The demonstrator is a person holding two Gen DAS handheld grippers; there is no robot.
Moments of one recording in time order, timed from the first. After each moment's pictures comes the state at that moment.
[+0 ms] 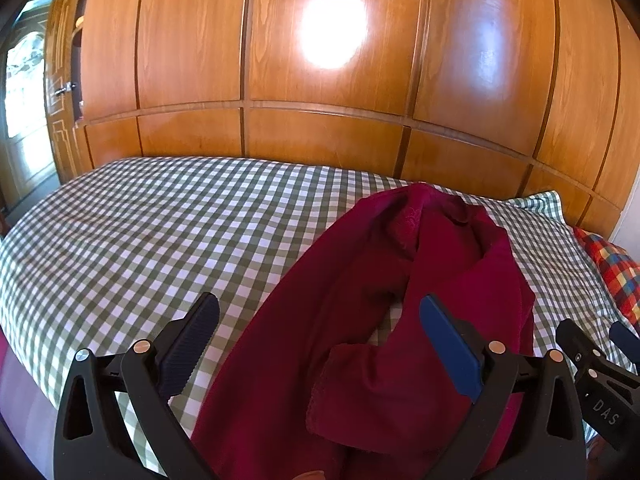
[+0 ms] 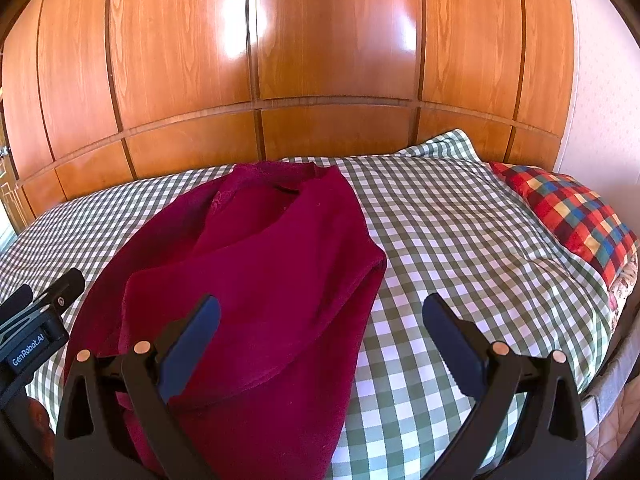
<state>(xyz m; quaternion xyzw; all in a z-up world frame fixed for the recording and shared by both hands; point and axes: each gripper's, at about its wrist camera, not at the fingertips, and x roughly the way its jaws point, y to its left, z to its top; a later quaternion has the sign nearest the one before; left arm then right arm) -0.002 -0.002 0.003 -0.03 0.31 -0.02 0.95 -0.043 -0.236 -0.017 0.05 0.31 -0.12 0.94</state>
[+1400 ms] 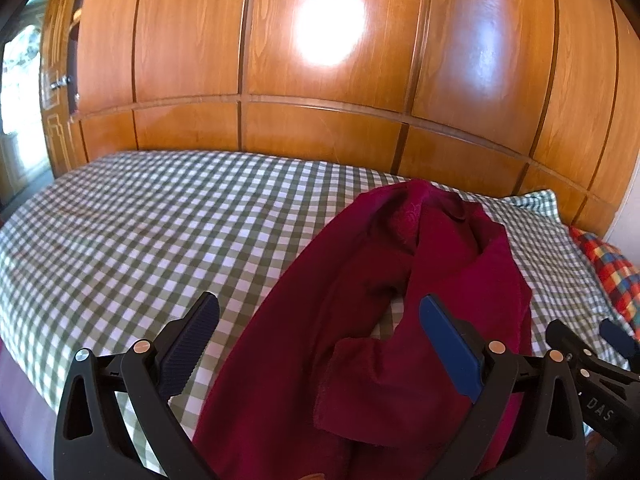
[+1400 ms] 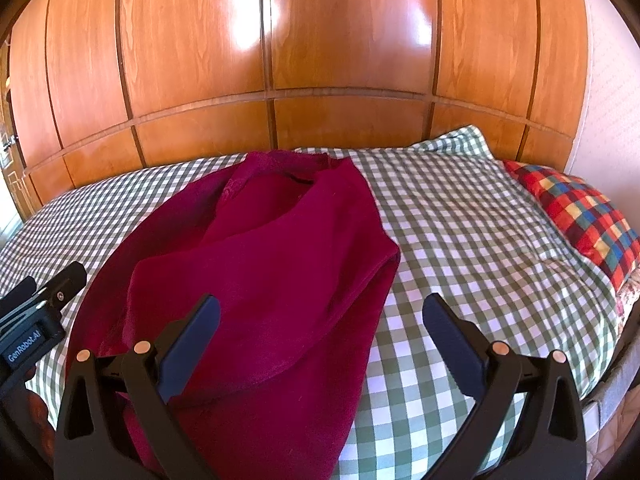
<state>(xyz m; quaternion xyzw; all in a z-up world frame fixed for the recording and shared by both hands) -0.003 0.015 -0.002 -0.05 0.31 -0.04 0.95 -0.037 -0.234 -0.026 0.05 0.33 -0.10 0.94</state>
